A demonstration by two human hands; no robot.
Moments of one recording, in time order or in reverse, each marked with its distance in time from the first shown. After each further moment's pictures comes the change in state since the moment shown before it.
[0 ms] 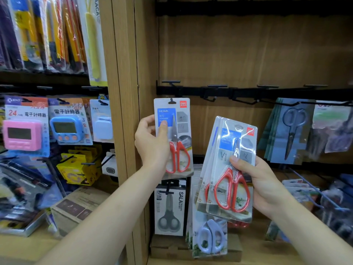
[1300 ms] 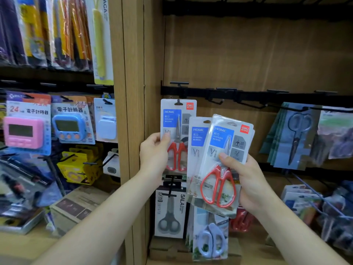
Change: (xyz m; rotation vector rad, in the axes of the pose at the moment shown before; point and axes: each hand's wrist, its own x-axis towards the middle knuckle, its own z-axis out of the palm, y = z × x) left_hand -0.003 -0.013 -0.018 -0.012 -0.197 -0.309; right_hand 0.014 0.005 0.038 -0.010 0.002 -0.115
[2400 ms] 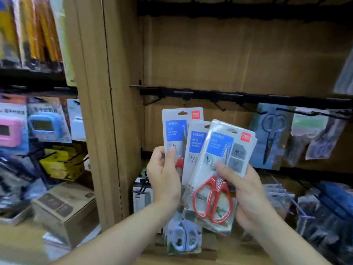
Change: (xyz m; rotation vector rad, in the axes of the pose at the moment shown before) left_hand -0.093 -0.007 0.096 -0.251 0.060 0.131; right_hand -0.039 -0.040 -0.061 0.079 0.031 0.030
